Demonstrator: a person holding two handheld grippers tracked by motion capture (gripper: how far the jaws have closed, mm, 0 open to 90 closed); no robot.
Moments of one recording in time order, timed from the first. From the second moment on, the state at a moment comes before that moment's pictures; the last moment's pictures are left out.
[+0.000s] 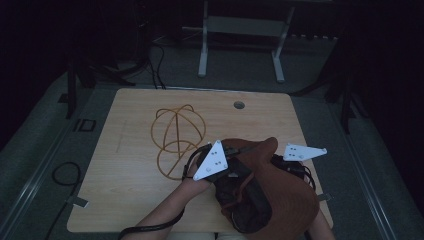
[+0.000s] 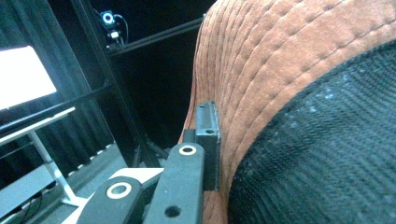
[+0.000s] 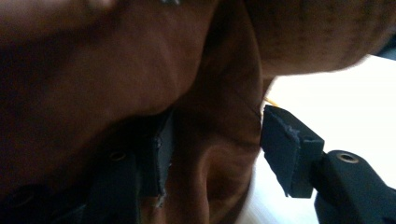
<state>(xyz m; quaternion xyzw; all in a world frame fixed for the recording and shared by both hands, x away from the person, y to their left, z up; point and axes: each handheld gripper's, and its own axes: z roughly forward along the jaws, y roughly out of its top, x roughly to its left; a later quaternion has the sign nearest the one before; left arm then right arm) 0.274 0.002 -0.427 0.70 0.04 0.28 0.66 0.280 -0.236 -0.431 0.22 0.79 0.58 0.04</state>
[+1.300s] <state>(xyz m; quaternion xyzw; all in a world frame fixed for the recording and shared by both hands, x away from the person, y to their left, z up) 0.270 0.018 -0.409 0.72 0.11 0.23 0.64 0.286 -0.256 -0.405 0.22 0.76 0.62 0.04</state>
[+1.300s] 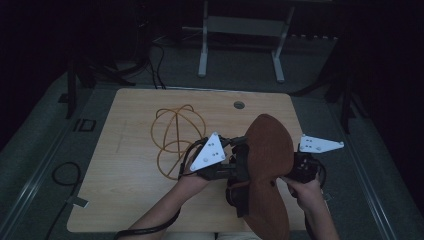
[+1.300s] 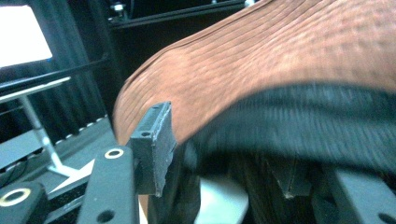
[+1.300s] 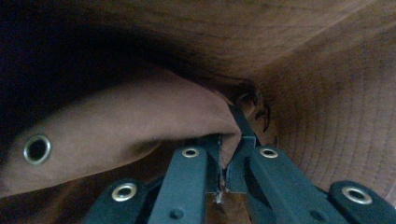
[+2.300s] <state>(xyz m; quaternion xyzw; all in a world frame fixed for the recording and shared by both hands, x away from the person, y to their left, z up) 0.231 0.140 -0.501 0.76 0.24 0.22 0.56 0.353 -0.261 -0.350 0.28 0.70 0.64 0.14</state>
